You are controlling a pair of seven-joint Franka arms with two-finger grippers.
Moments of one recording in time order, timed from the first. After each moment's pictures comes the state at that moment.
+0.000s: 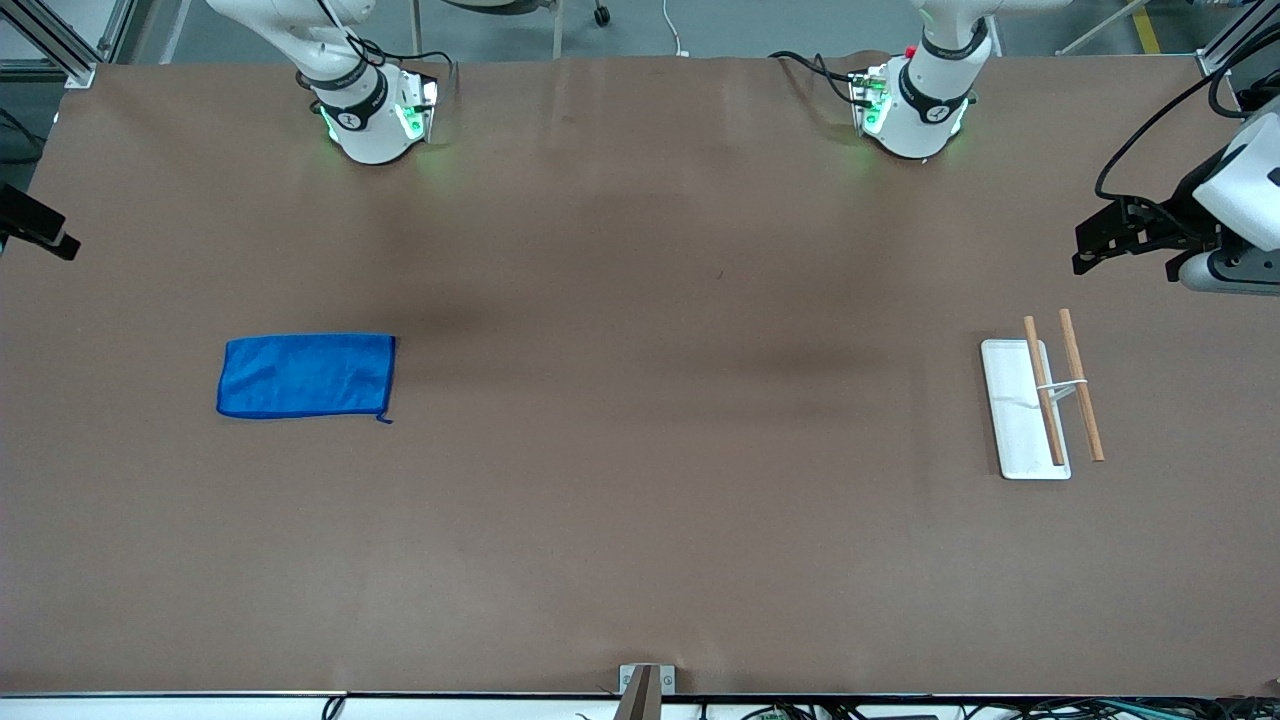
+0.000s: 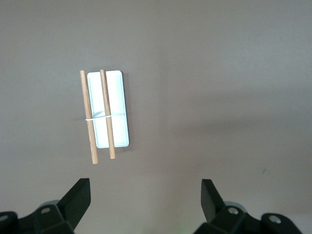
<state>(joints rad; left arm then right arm) 0.00 0.03 -0.07 -1.52 -0.01 1.53 0.02 -0.09 0.00 -0.03 -1.50 -0.01 1.47 0.03</state>
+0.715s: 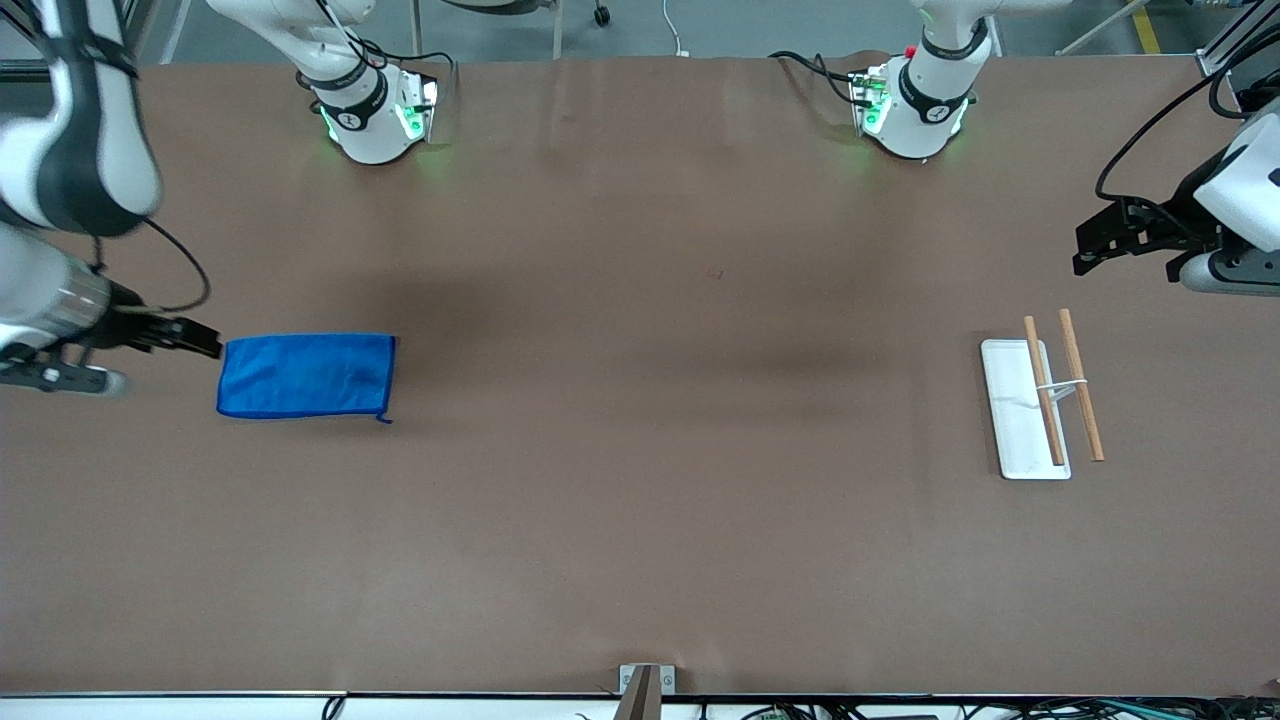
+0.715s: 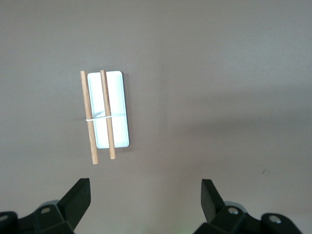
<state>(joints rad) 0.00 0.03 -0.07 -1.52 -0.01 1.53 0.02 -0.09 0.12 -0.03 -2.01 -0.02 2.07 -0.02</state>
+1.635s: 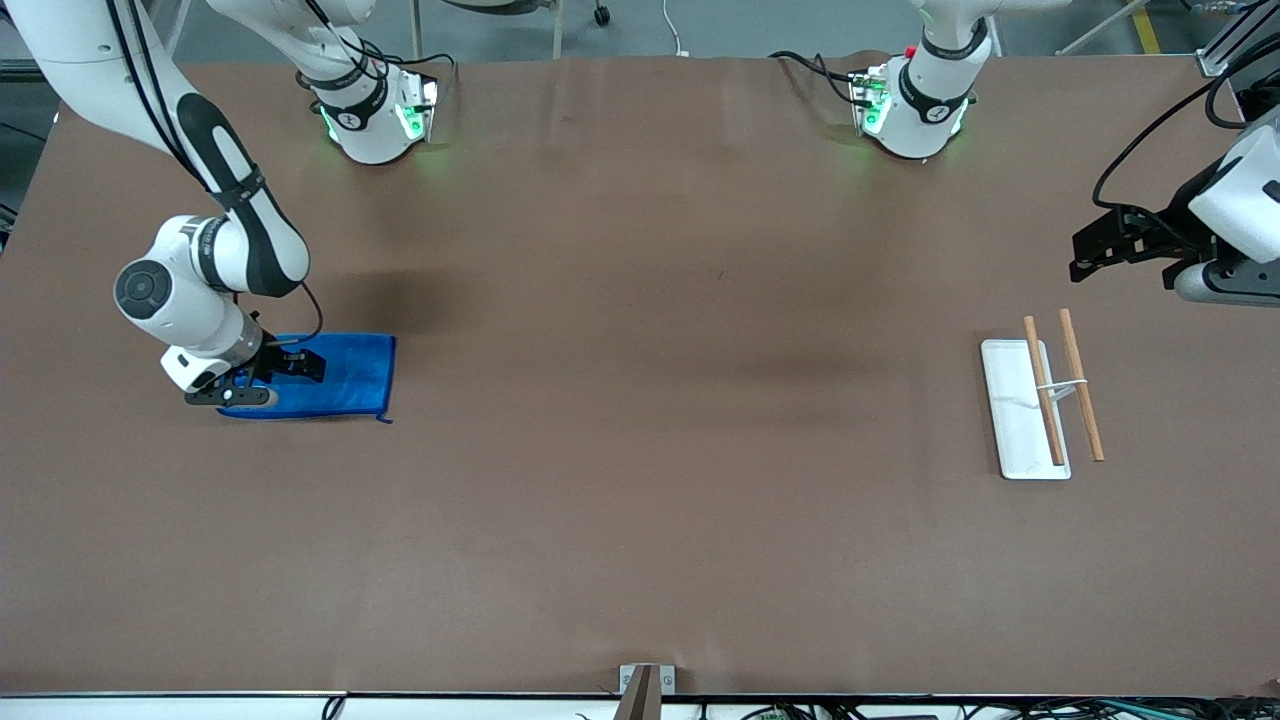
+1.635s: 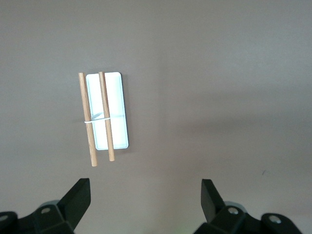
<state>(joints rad) 0.00 0.05 -0.07 -1.50 -0.01 1.53 0.02 -0.09 0.36 -0.03 -2.32 -0.03 2.67 -0.11</state>
